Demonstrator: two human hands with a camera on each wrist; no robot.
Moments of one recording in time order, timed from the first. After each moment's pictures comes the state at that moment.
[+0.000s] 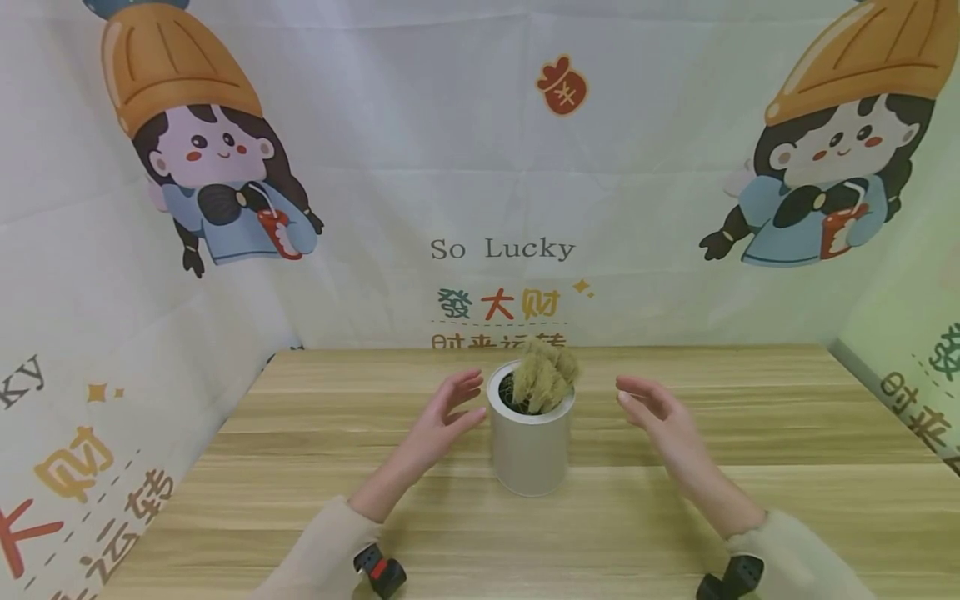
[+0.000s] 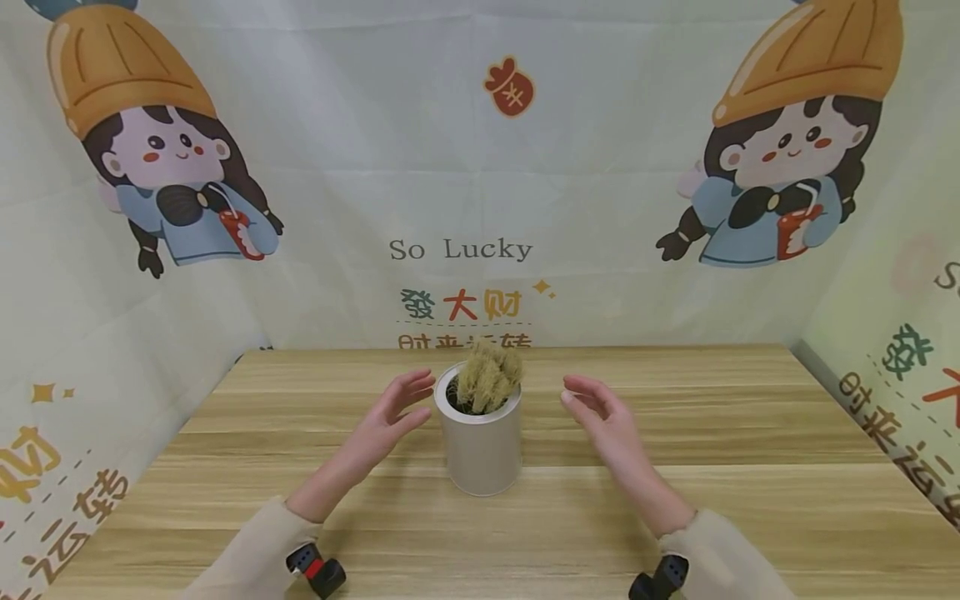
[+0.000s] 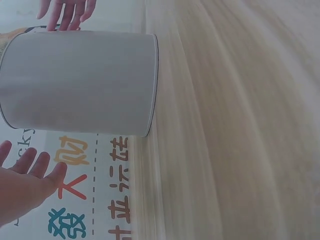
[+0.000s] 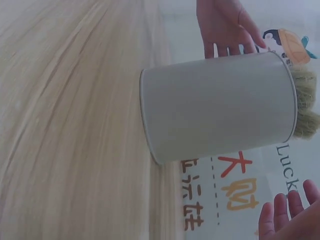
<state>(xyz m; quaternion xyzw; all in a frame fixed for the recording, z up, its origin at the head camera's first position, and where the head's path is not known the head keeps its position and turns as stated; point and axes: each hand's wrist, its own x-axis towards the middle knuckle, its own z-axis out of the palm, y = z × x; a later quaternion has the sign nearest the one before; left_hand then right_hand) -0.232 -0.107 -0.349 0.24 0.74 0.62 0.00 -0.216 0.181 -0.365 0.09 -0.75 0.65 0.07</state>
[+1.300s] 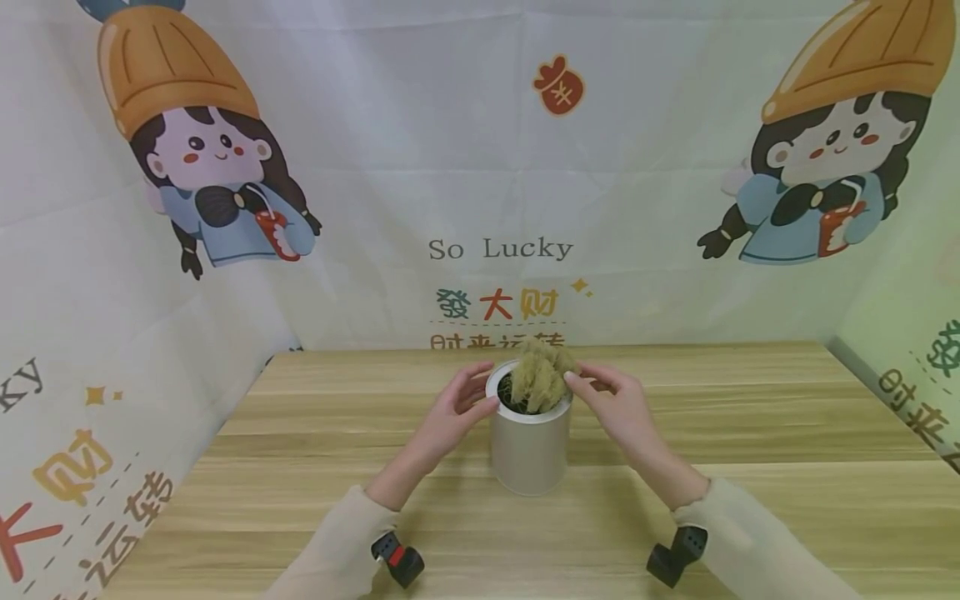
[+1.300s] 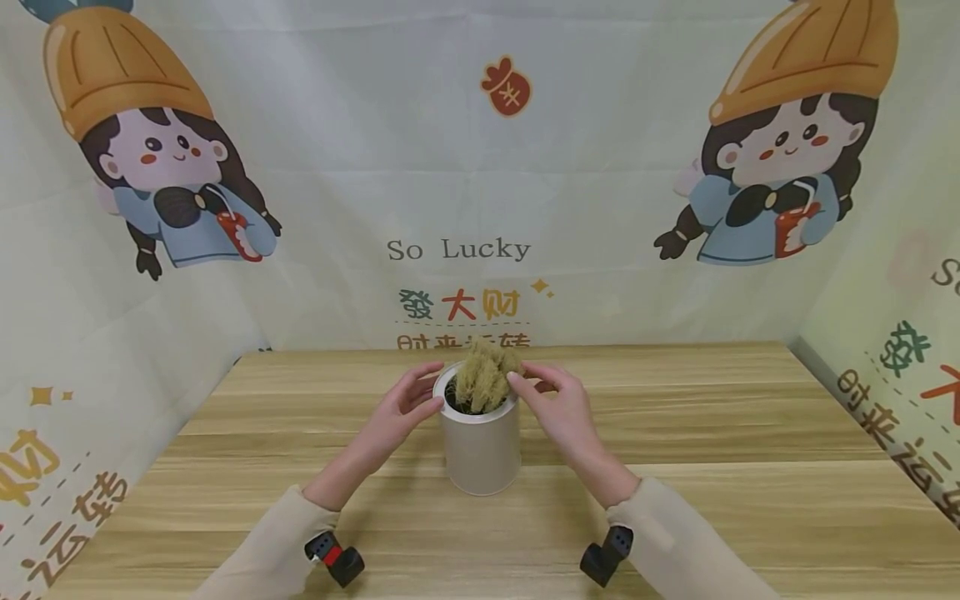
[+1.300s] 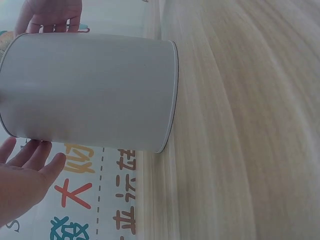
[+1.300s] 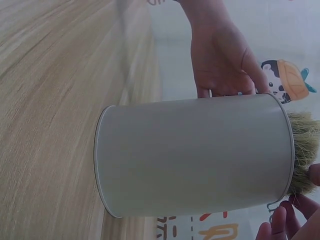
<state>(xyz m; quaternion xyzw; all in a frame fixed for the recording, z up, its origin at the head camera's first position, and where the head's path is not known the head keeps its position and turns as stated) -0.257 -0.097 -0.366 0.23 0.71 0.66 0.04 -0.229 0.130 -0.338 0.05 -0.79 0.60 0.09</state>
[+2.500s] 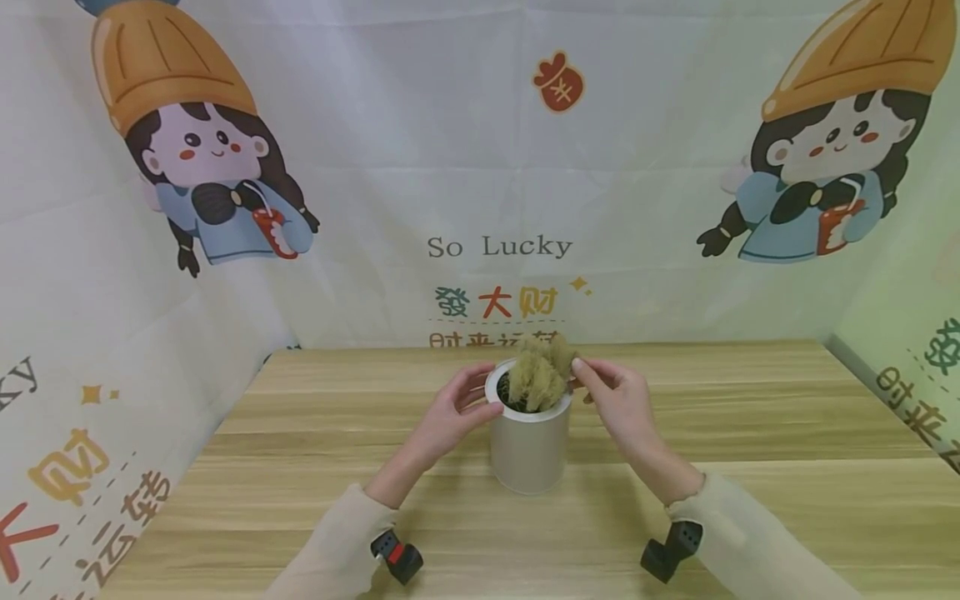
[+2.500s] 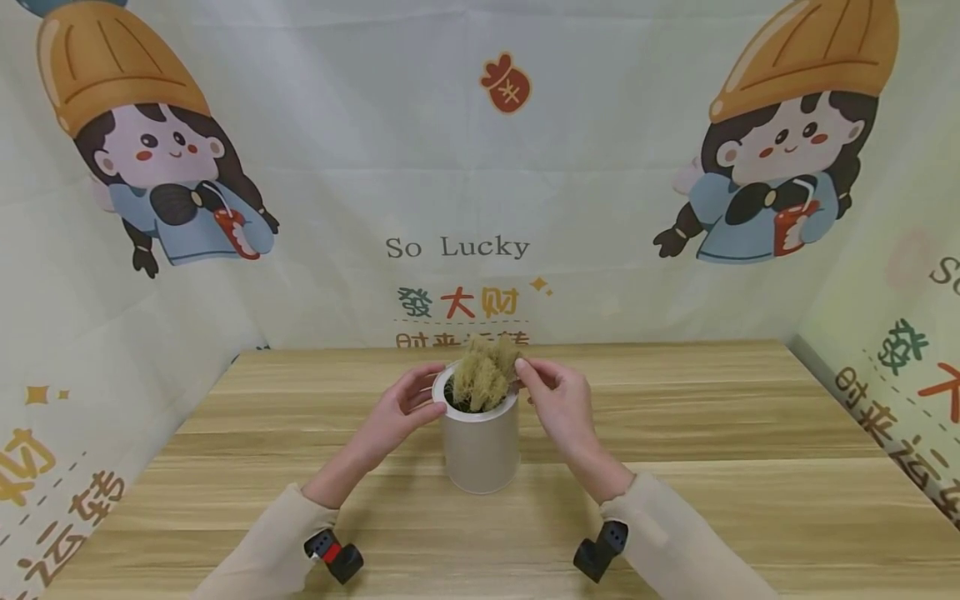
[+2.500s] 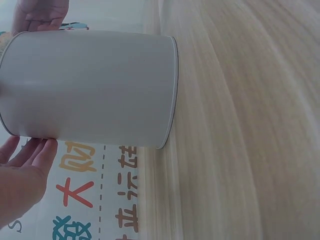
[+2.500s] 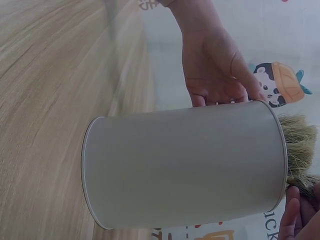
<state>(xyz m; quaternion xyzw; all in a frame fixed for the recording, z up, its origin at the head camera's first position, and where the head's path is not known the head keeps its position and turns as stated) -0.257 -0.097 -0.365 0.26 0.69 0.68 0.05 -0.231 0.126 -0.335 0.07 -0.74 0.65 0.15</state>
